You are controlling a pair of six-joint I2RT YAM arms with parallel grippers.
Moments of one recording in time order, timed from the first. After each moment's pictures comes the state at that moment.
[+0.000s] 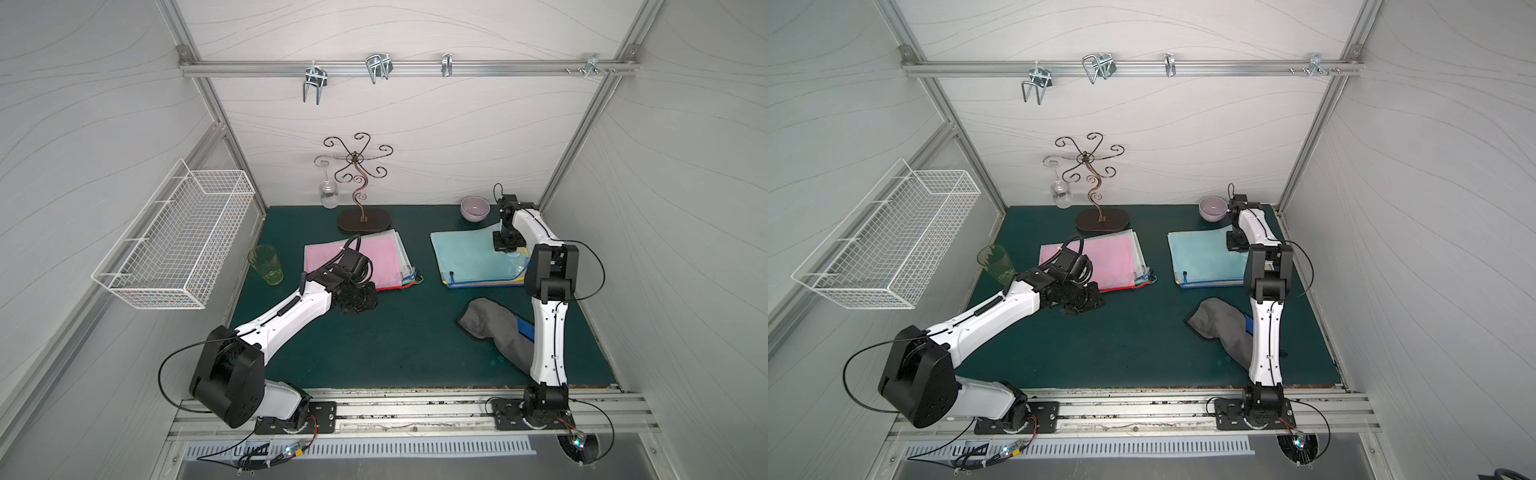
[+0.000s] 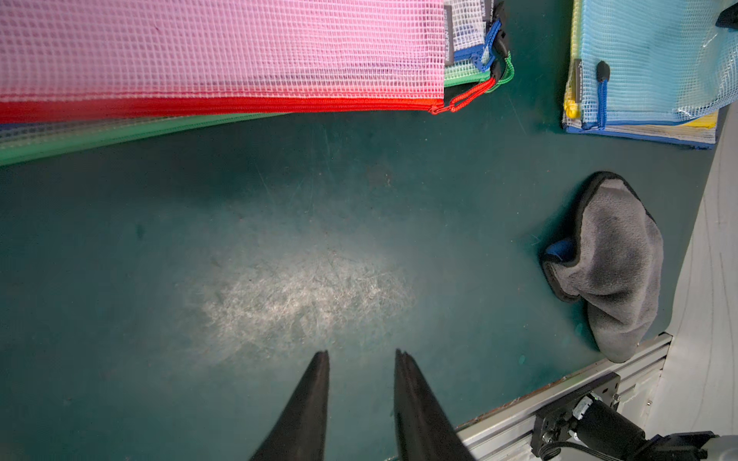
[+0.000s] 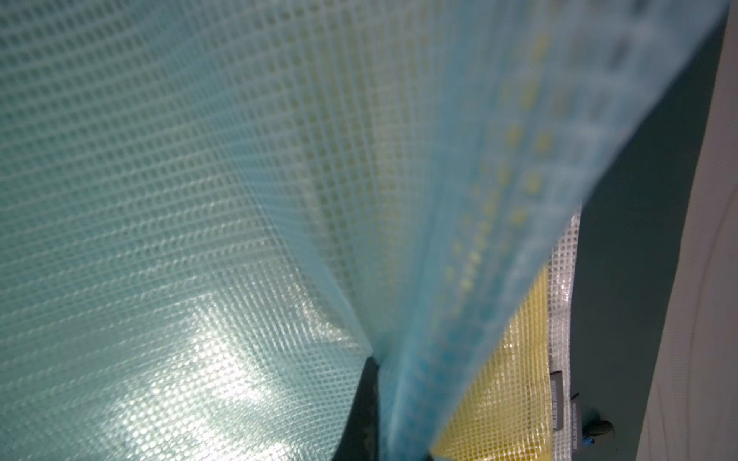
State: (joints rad) left arm -0.48 1.40 0.99 -0.72 0.22 -0.65; right arm 0.03 2.43 2.18 -1.12 0.25 0.06
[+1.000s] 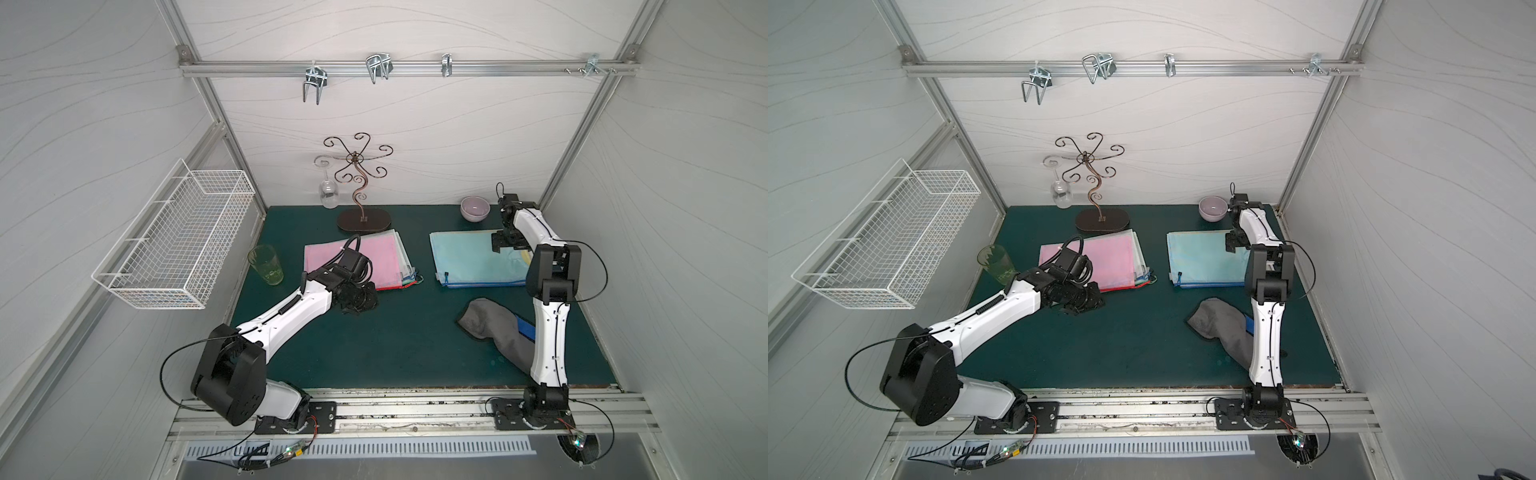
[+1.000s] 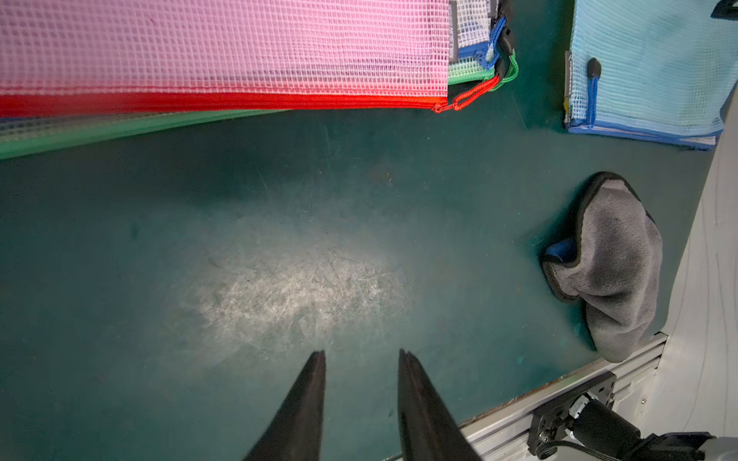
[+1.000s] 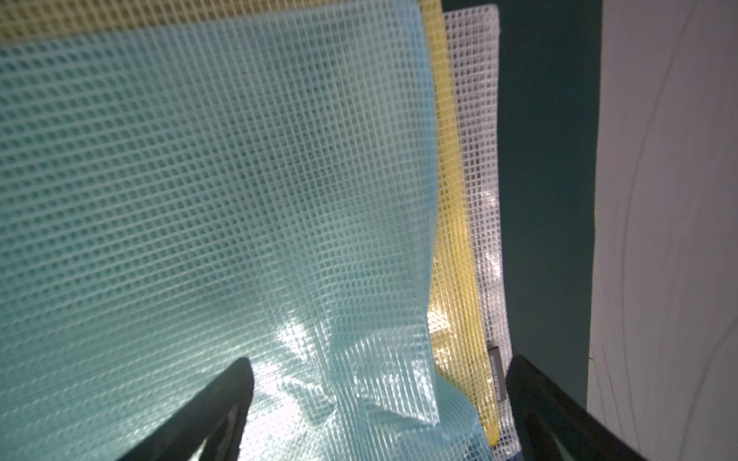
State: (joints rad) left arm -0.47 1.40 0.98 -0.72 0.24 -0.66; right arm 0.05 2.38 2.14 -1.12 0.36 0.10
